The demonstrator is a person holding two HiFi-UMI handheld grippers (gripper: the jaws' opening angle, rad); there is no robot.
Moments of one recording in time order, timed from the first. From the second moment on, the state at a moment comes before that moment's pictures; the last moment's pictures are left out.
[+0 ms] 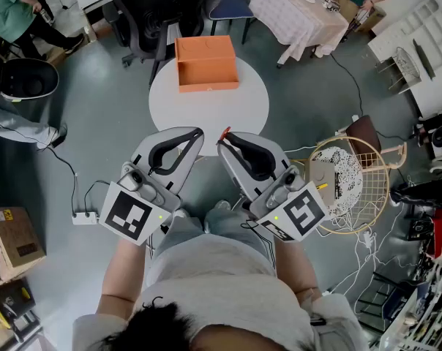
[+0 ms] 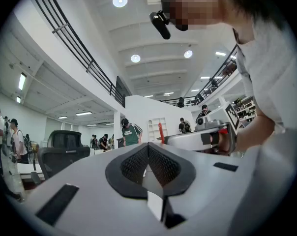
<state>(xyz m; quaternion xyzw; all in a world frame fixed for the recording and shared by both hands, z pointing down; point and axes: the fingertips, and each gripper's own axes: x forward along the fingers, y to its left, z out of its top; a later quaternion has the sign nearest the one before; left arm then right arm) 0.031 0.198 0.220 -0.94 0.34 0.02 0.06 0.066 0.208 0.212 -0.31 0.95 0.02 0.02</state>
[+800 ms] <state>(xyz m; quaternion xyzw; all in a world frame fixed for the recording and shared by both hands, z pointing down) 0.002 0.196 0.230 -0.94 0.32 0.02 0.06 0.042 0.207 0.219 -0.34 0.94 0.00 0.03</state>
